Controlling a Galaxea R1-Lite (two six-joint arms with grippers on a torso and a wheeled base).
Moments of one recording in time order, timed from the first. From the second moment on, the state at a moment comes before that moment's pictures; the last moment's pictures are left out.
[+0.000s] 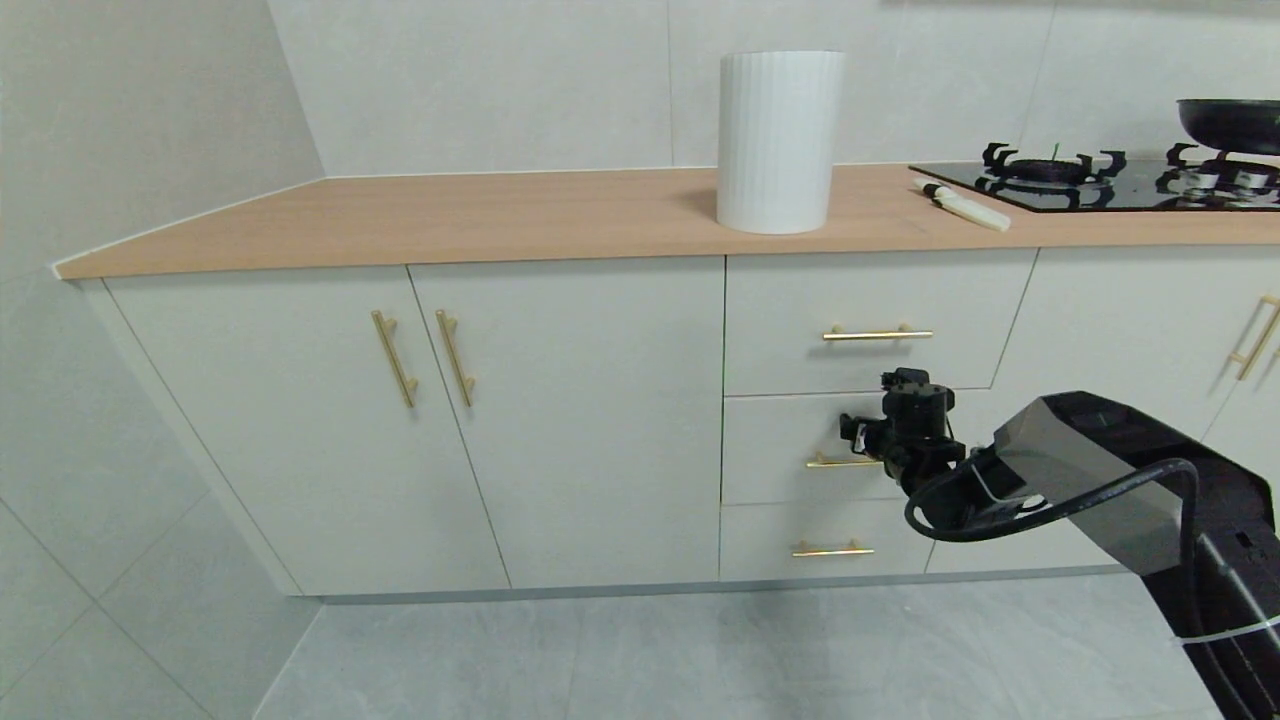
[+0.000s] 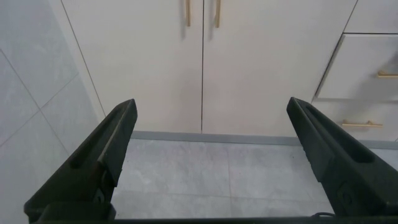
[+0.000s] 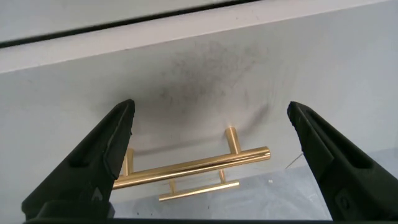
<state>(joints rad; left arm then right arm) 0.00 0.00 0.00 -0.01 0.08 -0.02 0.20 2.65 -1.56 -0.82 -0.33 0.19</state>
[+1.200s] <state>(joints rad) 0.00 0.00 0.00 -0.01 0.08 -0.02 0.22 2.00 -0.75 -0.95 -0.35 0.19</state>
